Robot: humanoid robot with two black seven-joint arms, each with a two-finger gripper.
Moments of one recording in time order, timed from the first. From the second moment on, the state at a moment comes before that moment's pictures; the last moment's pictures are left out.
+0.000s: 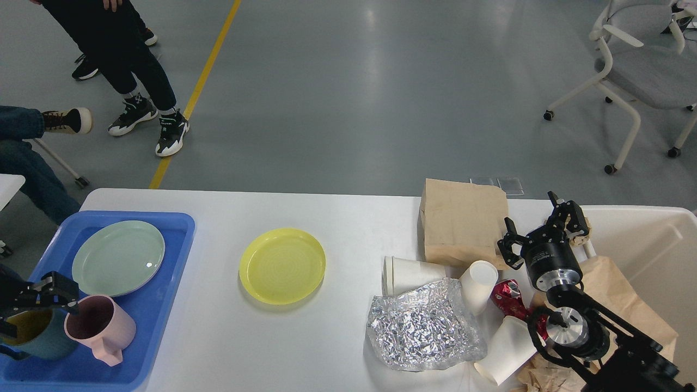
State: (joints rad) left arm -1.66 0.83 1.34 -1.17 0.27 -0.57 -0.05; right arm 0.31 -0.30 0.87 0.94 -0.06 0.04 0.51
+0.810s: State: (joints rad) left arm -2.66 0.31 1.62 -1.70 -0.08 -0.78 -0.06; right arm 0.31 -0.30 0.87 0.94 -0.06 0.04 0.51
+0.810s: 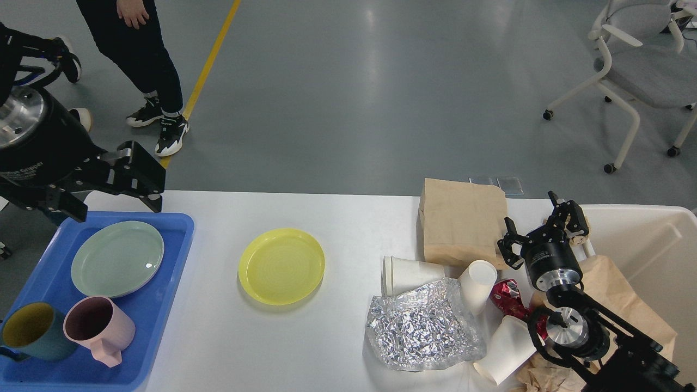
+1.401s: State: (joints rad) left arm -2.44 0.22 1.56 -1.67 -0.28 -0.70 -0.08; right arm 0.31 -0.30 0.87 0.94 -0.06 0.04 0.51
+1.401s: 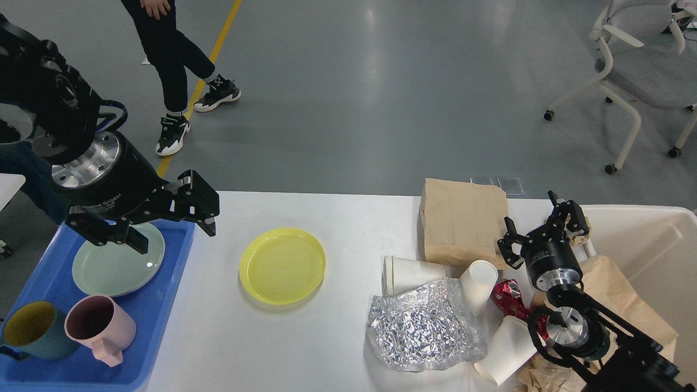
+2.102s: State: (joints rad) left arm -1.50 0.12 1.23 -1.10 -0.67 -0.12 0.05; right arm 0.31 -0.30 0.87 0.94 -0.06 0.04 0.51
